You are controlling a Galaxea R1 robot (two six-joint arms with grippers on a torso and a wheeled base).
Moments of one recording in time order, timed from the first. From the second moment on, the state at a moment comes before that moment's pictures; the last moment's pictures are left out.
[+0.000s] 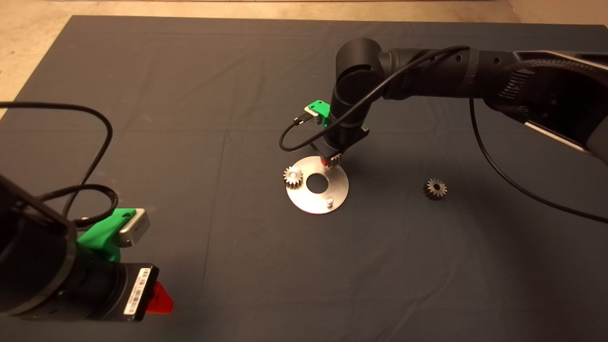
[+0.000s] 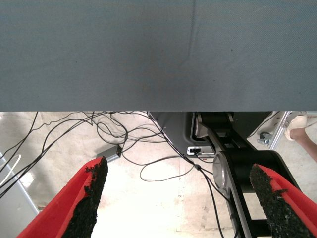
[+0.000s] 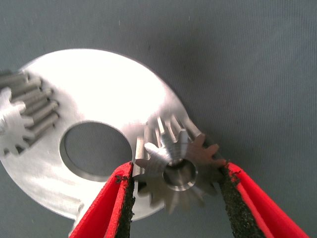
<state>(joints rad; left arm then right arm) -0.56 2.09 -0.33 0.01 1.53 -1.77 0.39 2.92 -1.48 -0.32 -1.52 0.88</state>
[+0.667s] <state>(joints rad) -0.56 2.09 -0.33 0.01 1.53 -1.77 0.41 2.91 -1.43 -0.32 -1.53 0.88</state>
